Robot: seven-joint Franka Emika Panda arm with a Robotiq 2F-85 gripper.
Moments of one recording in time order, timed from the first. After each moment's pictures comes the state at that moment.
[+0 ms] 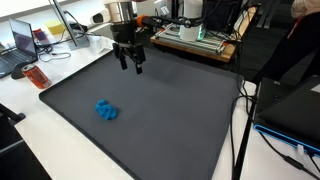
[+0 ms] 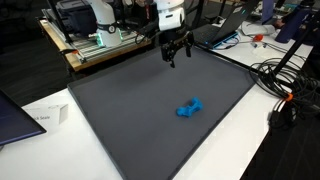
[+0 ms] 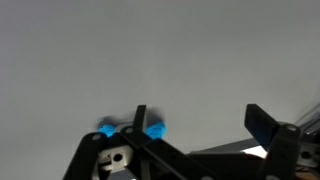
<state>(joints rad) -0.04 0.28 0.07 -2.16 0.33 2.66 -0.14</state>
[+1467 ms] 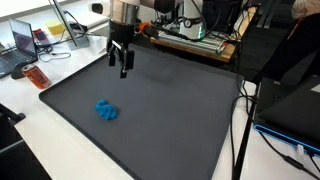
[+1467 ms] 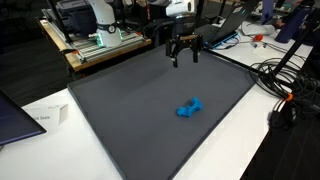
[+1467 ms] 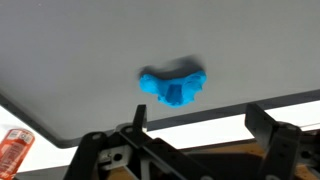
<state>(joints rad) 0.27 0.32 -0.24 -2.13 -0.30 2.82 0.62</state>
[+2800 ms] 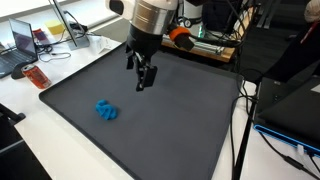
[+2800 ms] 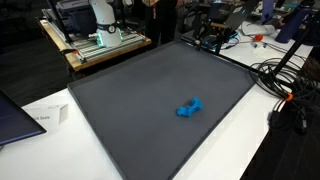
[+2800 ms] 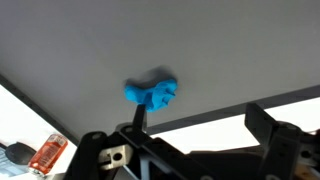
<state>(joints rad) 0.37 0.47 -0.11 -1.71 -0.45 2.25 1.06</state>
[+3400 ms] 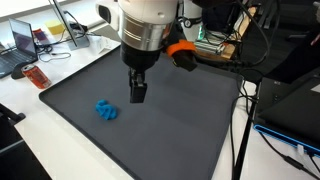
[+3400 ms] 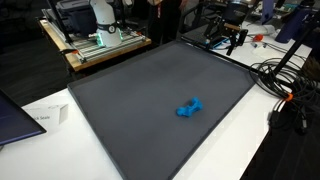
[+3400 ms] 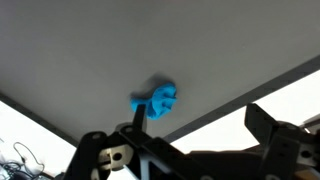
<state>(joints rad) 0.37 0.69 -0.08 -1.31 -0.36 1.95 1.24</state>
